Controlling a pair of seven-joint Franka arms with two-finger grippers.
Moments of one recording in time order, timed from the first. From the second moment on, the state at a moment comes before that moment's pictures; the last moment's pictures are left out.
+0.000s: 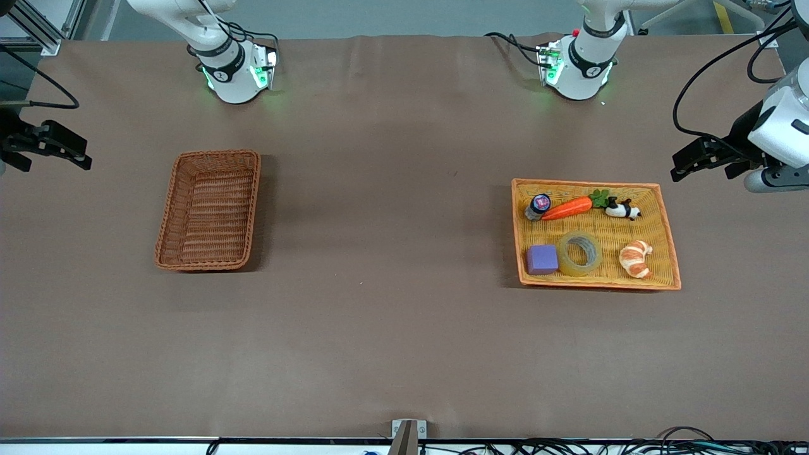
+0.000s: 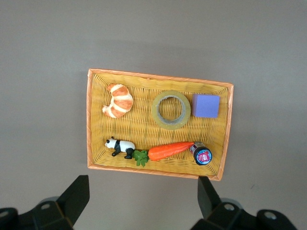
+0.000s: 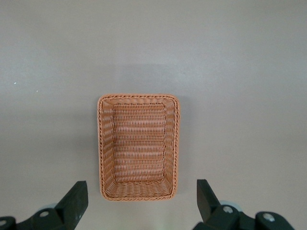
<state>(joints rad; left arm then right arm) -0.02 -0.02 -0.05 -1.65 -0.02 1.63 -0.12 0.07 0.00 -0.09 -1.50 -0.04 1.49 -0.06</state>
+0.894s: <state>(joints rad) -0.04 0.09 -0.06 -1.65 0.02 1.65 -0.12 0.07 0.00 -0.09 -1.50 -0.04 1.50 -0.06</state>
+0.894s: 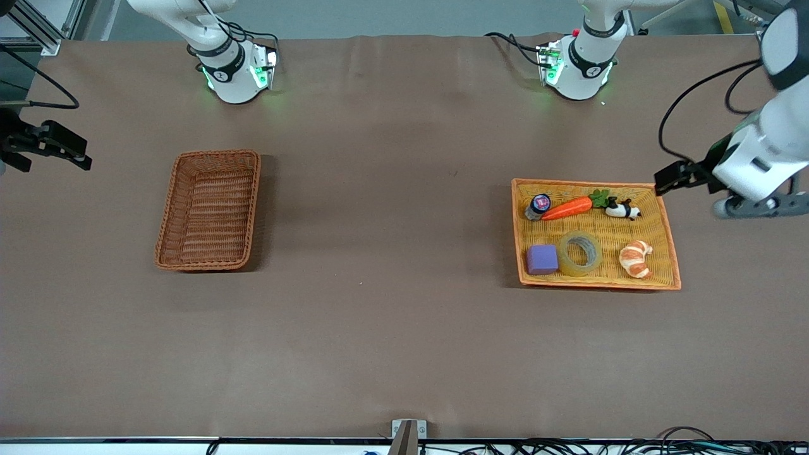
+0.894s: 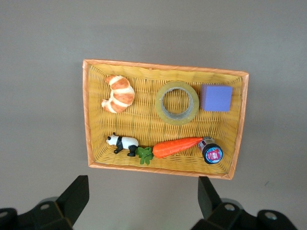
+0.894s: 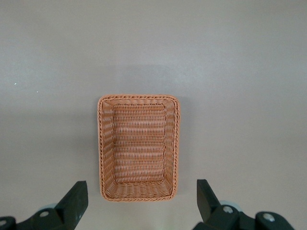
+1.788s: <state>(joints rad) -0.05 0.39 -0.08 -1.85 0.02 2.07 -0.12 0.07 0.00 -0.09 -1.50 -0.04 1.50 -0.06</state>
